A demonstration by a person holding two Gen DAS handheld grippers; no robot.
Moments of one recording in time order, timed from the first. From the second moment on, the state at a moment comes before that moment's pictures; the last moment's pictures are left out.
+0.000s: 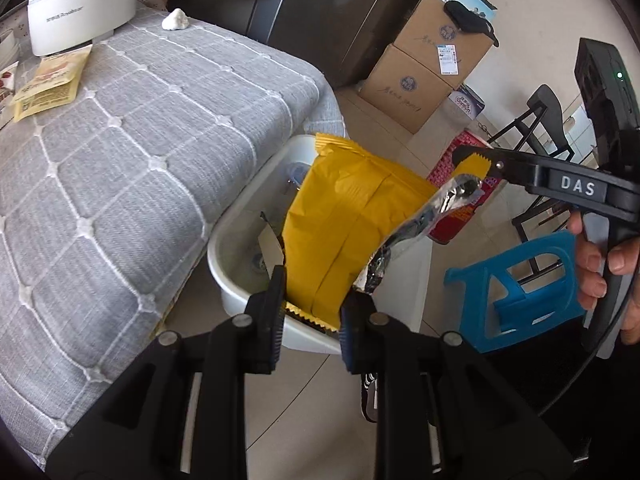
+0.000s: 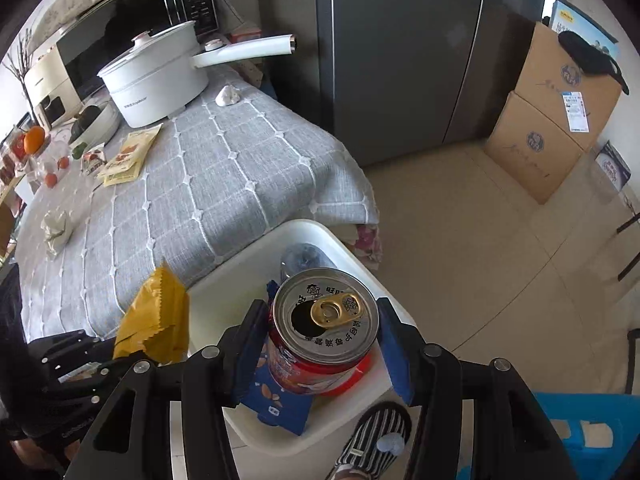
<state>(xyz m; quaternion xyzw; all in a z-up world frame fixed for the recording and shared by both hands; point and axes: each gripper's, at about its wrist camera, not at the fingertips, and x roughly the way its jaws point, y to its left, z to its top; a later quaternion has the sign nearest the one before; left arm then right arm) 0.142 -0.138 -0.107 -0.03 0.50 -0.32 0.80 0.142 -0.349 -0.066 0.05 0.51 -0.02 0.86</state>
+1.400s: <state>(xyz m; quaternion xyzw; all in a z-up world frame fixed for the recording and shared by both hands) 0.042 0.149 -0.046 -0.14 0.42 0.00 0.90 0.138 -0.288 -0.013 0.12 0.47 0.02 0.87</state>
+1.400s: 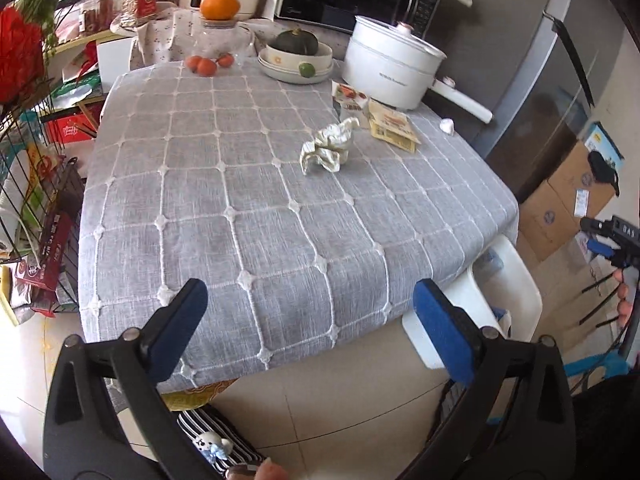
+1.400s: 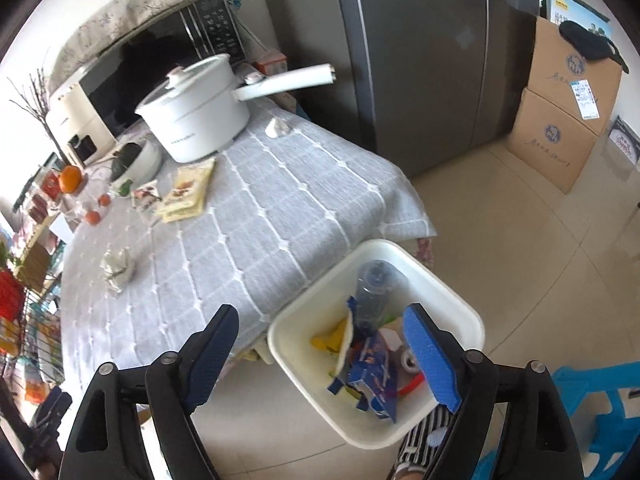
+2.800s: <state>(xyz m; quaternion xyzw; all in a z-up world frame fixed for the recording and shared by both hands) 0.252 0.145 -0.101 -0.13 0.49 -0.05 0.86 0.384 -0.063 -0.112 0.07 0.47 0.17 0.87</state>
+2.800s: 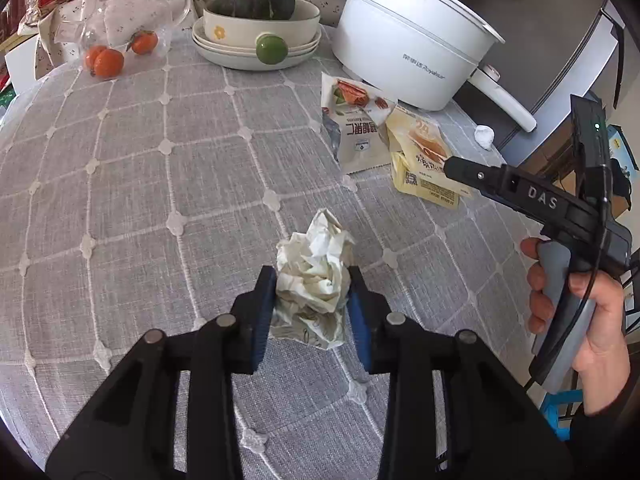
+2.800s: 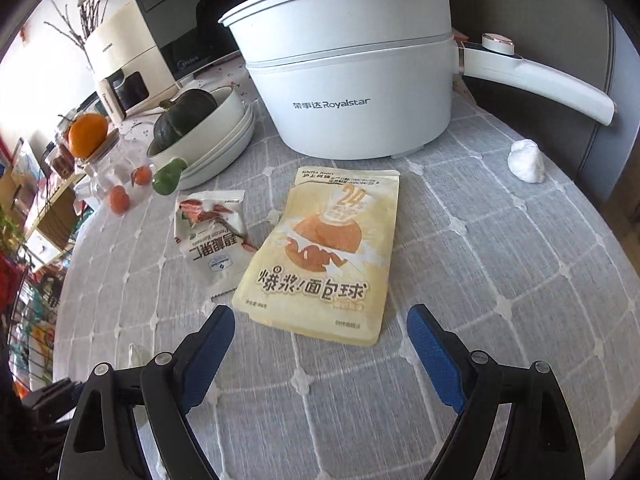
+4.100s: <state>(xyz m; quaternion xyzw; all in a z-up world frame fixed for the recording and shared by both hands) 0.230 0.168 -0.078 -0.15 0.46 -0.01 0.87 0.370 -0.060 -0.101 0.08 0.46 0.16 0.87</state>
